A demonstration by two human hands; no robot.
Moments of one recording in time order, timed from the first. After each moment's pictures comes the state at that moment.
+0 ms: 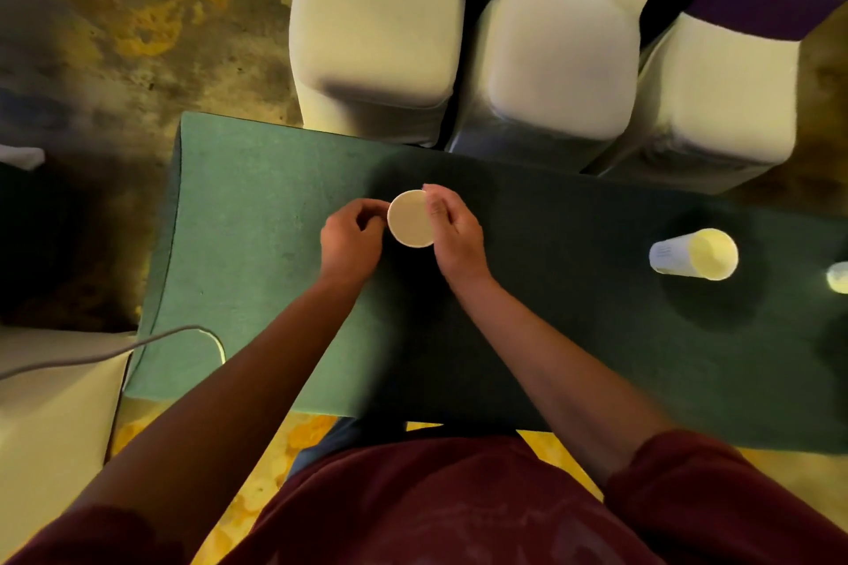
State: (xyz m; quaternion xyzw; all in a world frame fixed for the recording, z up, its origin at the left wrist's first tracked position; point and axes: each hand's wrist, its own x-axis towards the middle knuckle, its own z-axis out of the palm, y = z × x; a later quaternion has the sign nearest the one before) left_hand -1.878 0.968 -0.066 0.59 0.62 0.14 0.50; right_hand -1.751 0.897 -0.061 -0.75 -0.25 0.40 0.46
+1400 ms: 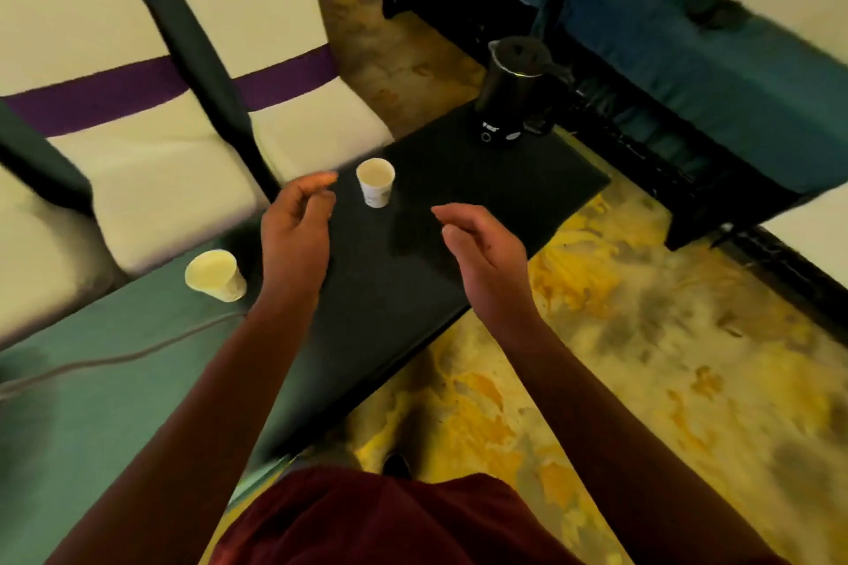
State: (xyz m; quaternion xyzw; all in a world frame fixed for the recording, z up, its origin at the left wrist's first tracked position) left_hand -1.475 0.528 0.152 0.68 0.25 0.22 0.65; right_hand -1.443 0.328 0.154 -0.79 -0.13 0.02 0.60
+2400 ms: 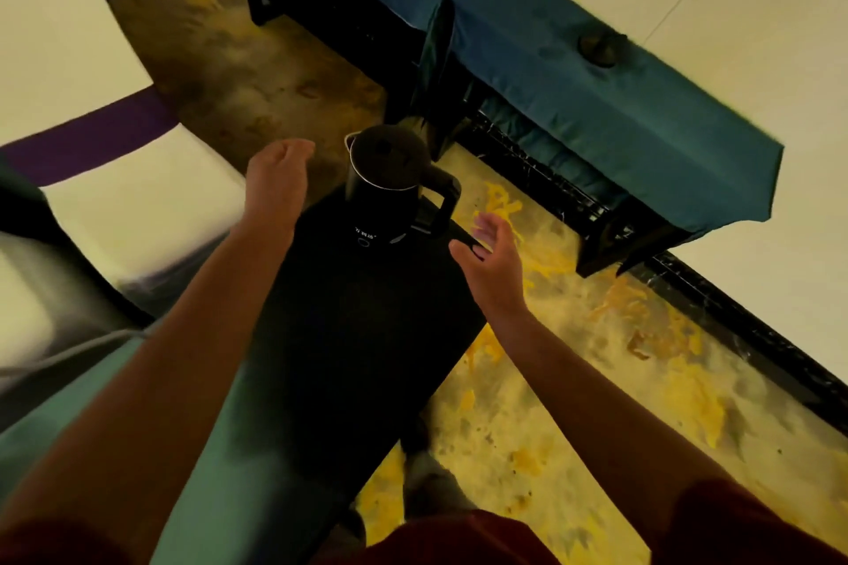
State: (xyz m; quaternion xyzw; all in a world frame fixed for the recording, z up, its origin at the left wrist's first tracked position) left_hand -1.025 0.467 0.112 0.68 0.26 0.06 0.68; right_hand -1.070 0.199 0.074 -0.85 0.09 -0.03 0.52
